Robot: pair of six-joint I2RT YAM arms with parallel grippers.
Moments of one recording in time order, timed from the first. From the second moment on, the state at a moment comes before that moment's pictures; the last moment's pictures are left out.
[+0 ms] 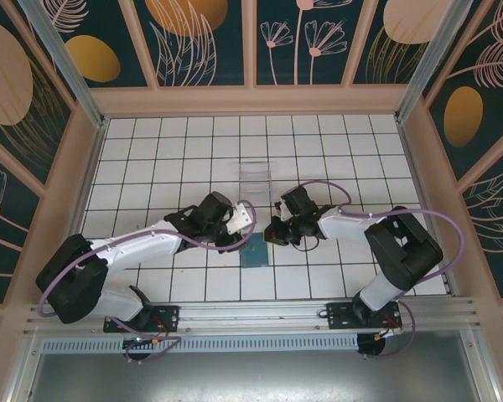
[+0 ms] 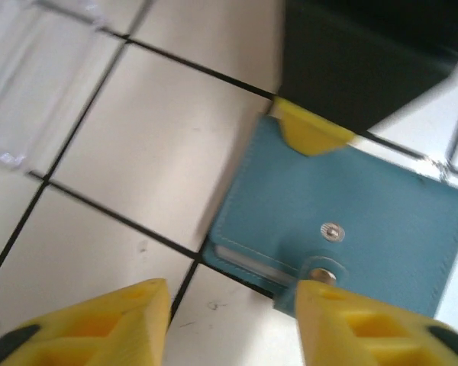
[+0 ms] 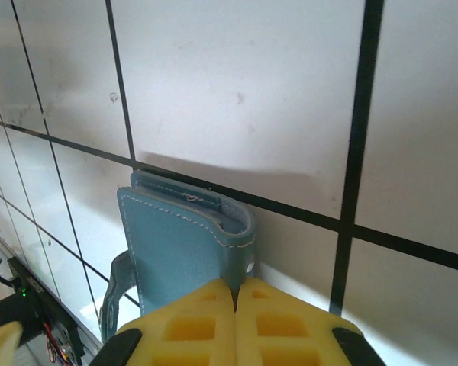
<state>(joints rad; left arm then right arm) -0.80 1.40 0.76 -0.27 0.13 0.20 0.66 1.59 0.71 -0.16 -0.50 0.78</state>
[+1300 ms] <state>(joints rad) -0.99 1.82 1.23 -0.77 -0.06 -0.90 0.52 1.35 0.75 -0.41 -0.30 0.72</state>
